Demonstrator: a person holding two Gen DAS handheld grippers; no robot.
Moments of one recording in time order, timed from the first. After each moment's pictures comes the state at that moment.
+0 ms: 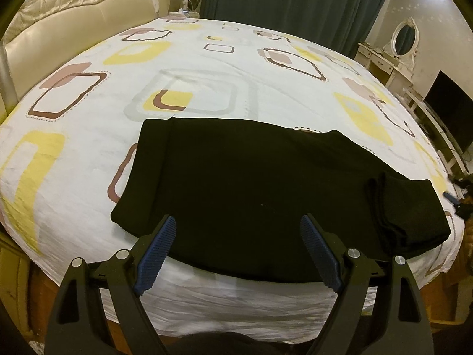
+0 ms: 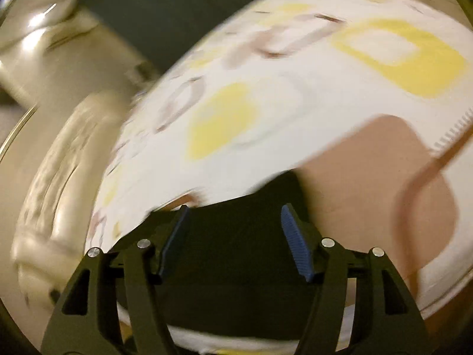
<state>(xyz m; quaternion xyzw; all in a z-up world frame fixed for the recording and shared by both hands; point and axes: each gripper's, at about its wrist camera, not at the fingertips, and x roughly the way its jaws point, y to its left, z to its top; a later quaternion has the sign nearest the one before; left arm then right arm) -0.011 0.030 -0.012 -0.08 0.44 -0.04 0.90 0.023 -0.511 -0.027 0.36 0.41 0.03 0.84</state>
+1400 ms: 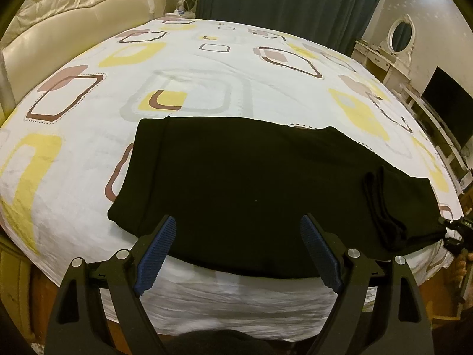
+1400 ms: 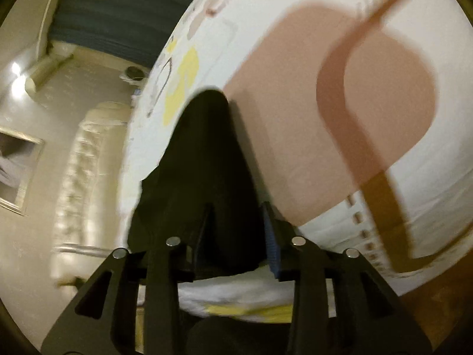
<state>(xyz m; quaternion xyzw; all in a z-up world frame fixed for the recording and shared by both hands) -0.013 0.028 -0.012 -0.07 0.44 -0.04 0.90 -0.054 -0.532 -0.093 0.43 0.44 0.06 0.79</state>
